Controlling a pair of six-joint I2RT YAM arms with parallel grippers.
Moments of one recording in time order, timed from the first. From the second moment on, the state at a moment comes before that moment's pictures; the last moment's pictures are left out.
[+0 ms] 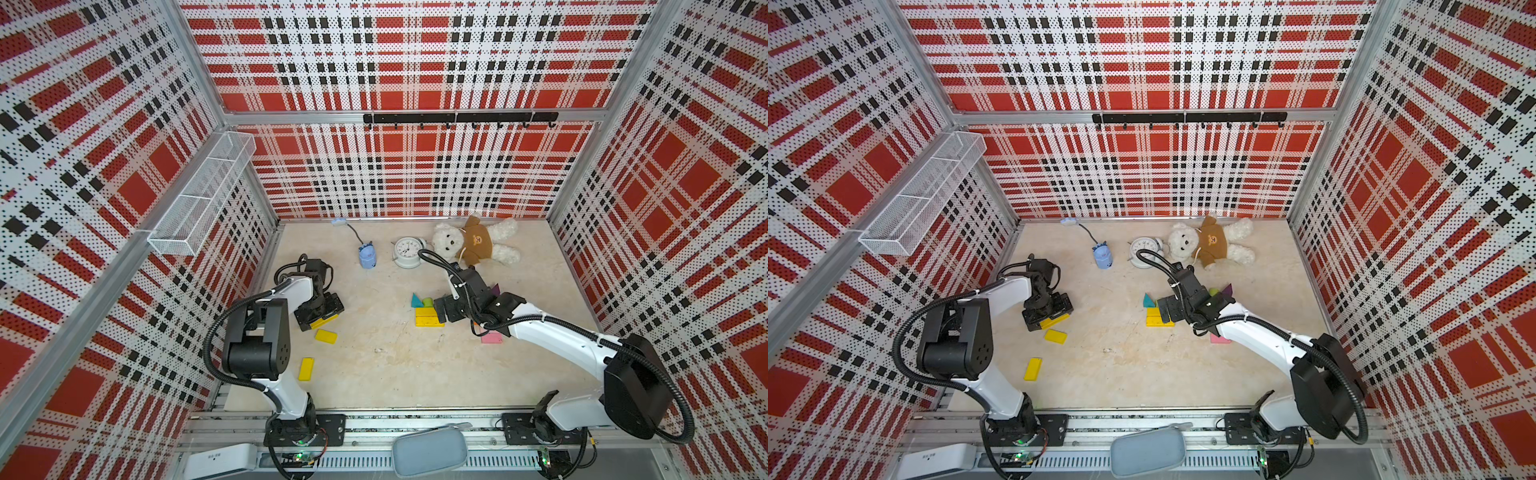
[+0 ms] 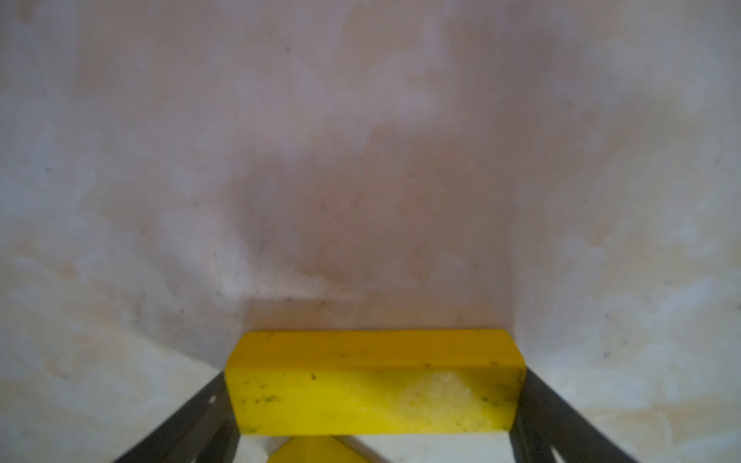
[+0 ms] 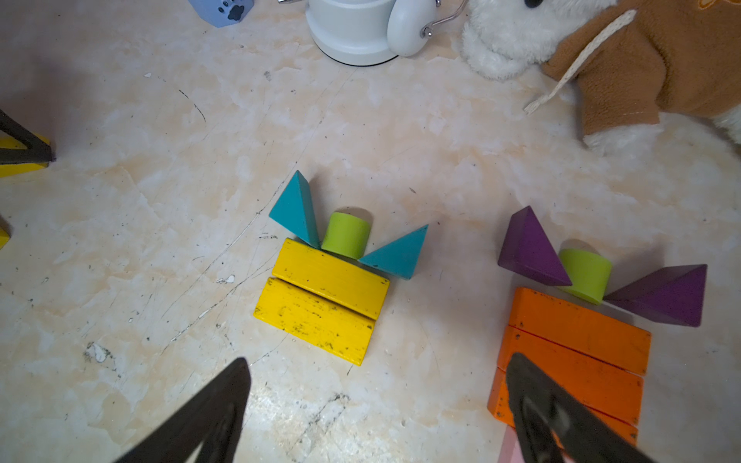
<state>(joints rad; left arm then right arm) -0.03 1.71 1.00 -0.74 -0.04 -0.54 0.70 1.41 0.93 -0.40 0.19 0.28</state>
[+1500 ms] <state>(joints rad) -1.05 2.05 1.50 -0.86 -0.19 -1.03 0.57 1.16 0.77 -0.37 0.50 0.41</state>
